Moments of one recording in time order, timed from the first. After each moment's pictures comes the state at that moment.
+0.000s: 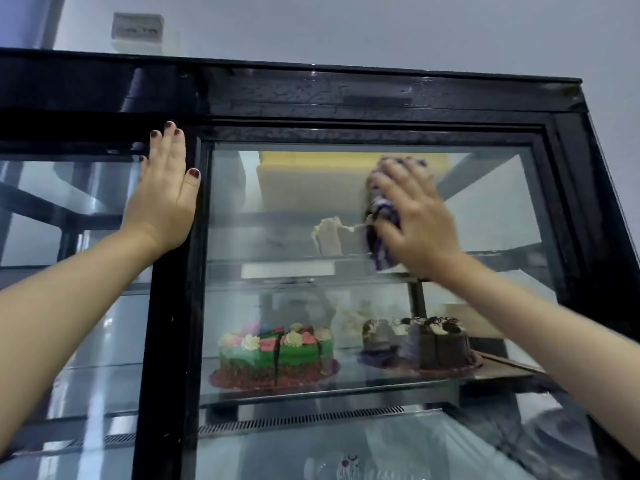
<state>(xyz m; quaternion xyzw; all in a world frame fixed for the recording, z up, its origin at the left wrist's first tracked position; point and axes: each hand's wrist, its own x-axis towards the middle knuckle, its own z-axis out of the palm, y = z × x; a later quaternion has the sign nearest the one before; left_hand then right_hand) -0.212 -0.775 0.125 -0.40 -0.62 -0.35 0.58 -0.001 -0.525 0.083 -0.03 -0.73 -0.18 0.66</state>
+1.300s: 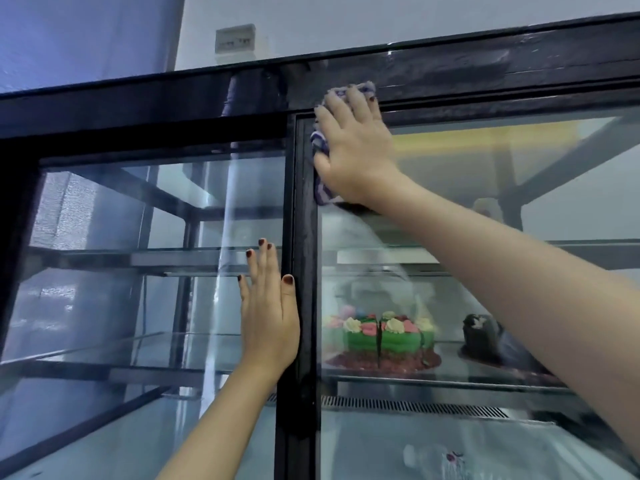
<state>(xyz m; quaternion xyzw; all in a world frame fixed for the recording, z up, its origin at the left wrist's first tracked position) -0.212 -0.780 -0.035 -0.35 -0.64 -0.49 0.48 -0.120 -0.684 0.158 0.00 -0.73 -0.24 0.65</state>
